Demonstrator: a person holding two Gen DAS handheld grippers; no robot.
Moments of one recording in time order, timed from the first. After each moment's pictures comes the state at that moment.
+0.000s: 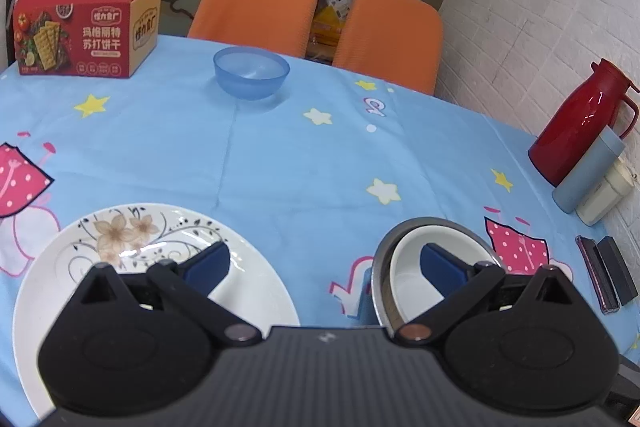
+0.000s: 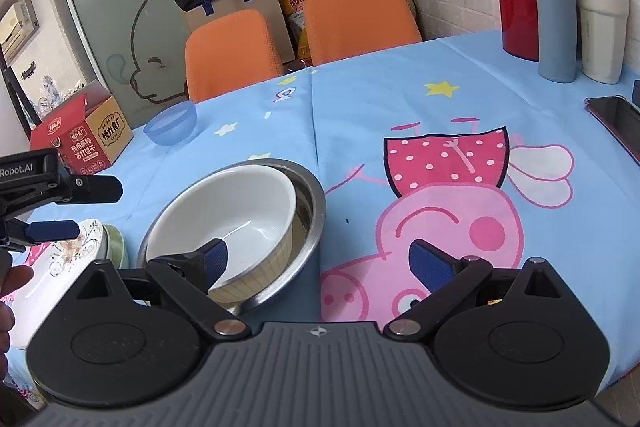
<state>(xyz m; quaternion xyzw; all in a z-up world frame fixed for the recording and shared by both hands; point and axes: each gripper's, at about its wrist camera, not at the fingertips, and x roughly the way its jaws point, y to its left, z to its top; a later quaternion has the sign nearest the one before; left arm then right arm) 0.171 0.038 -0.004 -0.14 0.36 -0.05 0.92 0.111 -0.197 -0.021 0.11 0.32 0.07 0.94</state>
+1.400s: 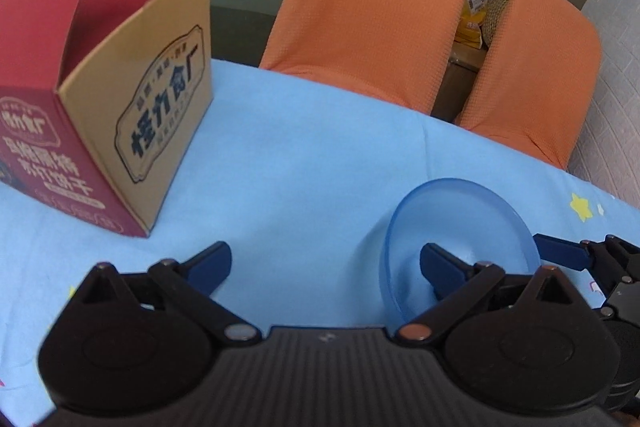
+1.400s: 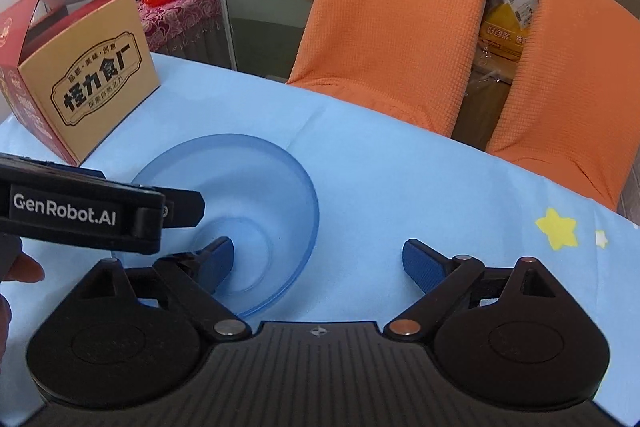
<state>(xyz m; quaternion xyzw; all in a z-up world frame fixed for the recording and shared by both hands) 0.457 0.176 -0.048 -0.14 0.44 0.08 0.88 0.461 0.014 -0.036 -0.11 0.41 0.26 0.87</state>
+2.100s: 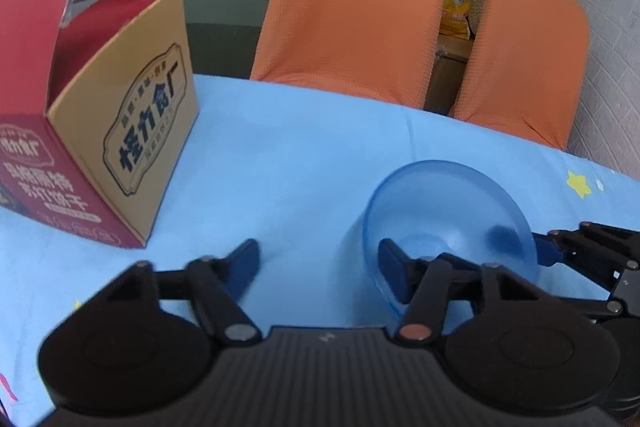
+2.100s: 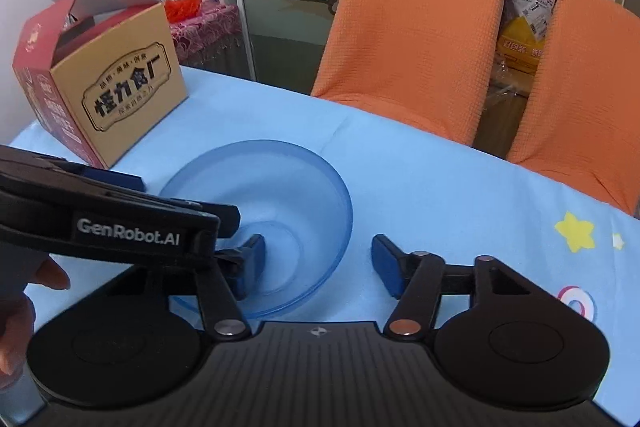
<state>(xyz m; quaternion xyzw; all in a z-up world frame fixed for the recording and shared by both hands) 0.457 0.163 -0.044 -0.09 0.44 0.06 0.89 0.453 0.021 -0.031 -0.10 0.39 0.29 0.87</state>
